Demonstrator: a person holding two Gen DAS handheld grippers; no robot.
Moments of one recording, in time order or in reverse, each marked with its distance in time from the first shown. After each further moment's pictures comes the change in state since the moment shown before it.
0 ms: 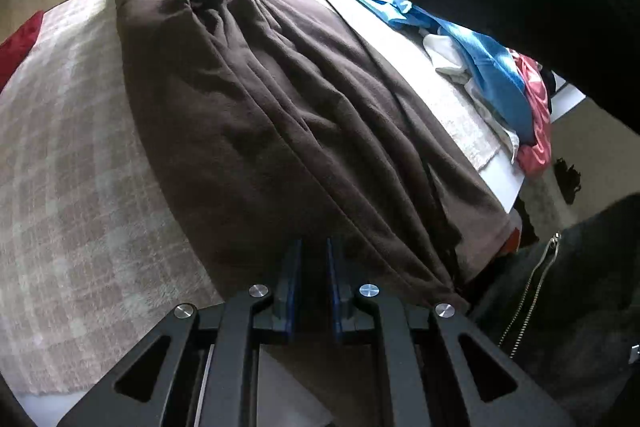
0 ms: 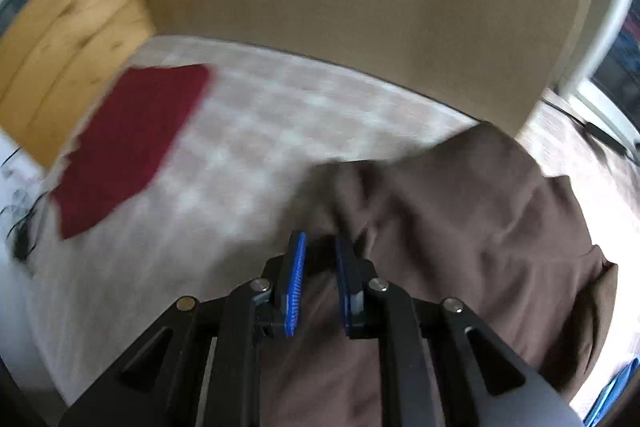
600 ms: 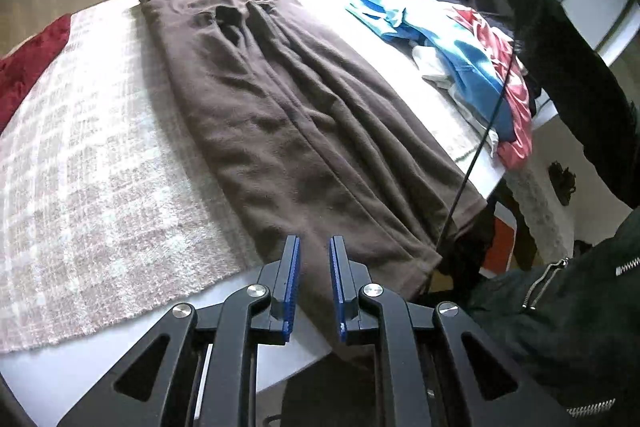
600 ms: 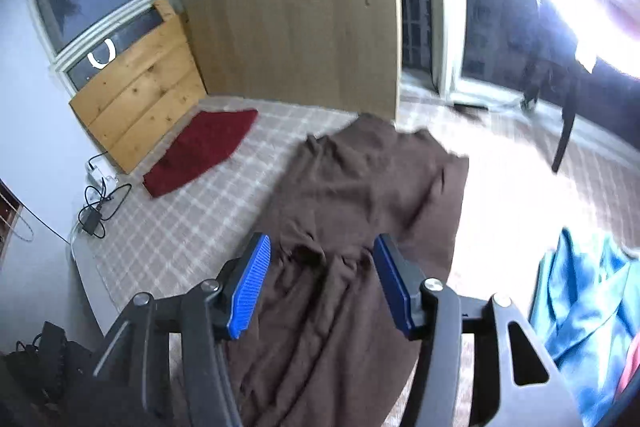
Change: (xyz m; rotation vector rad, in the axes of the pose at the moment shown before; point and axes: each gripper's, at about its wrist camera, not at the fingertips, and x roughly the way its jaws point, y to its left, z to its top) left arm -0.052 -0.004 -0.025 0.010 -0.030 0.008; right arm -0.225 -0.043 -0.154 0.016 -0.212 0.037
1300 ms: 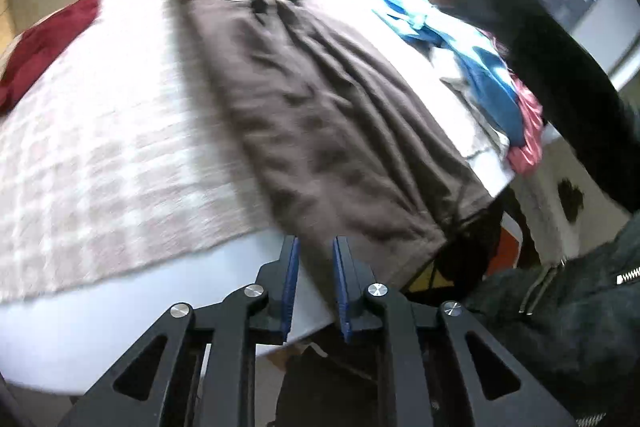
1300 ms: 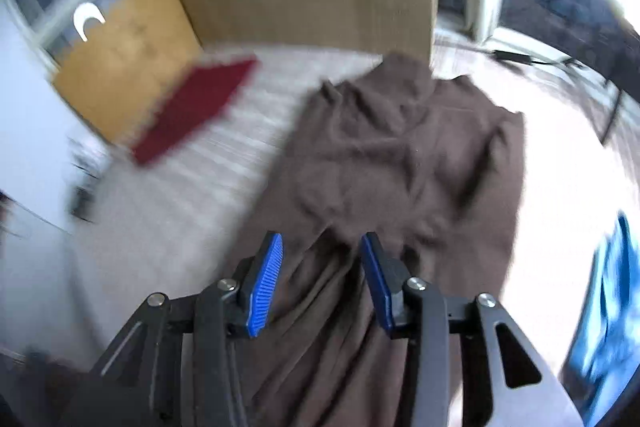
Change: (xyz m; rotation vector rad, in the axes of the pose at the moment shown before) left arm -0.016 0.006 -0.029 -0.113 -0.002 0.054; right arm 0.009 0.015 -0.023 0.048 0.069 0.054
